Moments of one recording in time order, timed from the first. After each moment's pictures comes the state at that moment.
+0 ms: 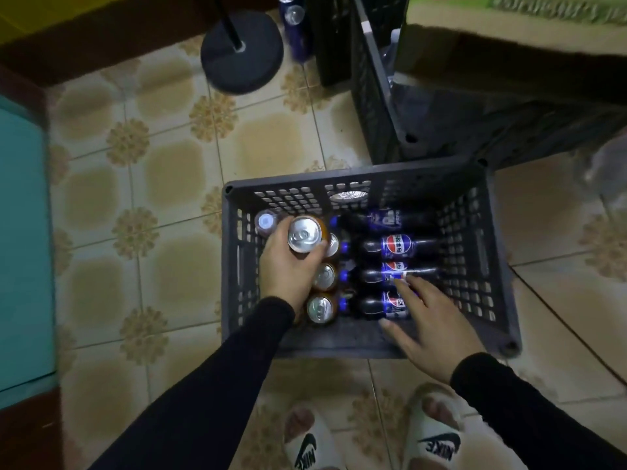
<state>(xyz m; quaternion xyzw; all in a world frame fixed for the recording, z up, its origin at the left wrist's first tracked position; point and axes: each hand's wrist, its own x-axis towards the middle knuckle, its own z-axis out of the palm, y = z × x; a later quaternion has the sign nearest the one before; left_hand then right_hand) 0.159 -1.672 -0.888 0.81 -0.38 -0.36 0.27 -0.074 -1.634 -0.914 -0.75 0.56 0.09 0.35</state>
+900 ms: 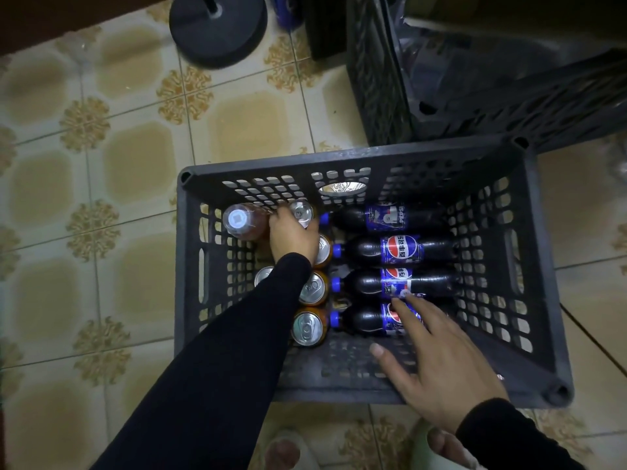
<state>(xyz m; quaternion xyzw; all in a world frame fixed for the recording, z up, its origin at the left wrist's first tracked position) 0.151 -1.746 -1.023 0.87 -0.34 -0.32 0.13 -0.069 -1.629 -0.959 -0.73 0.57 0.12 0.37</state>
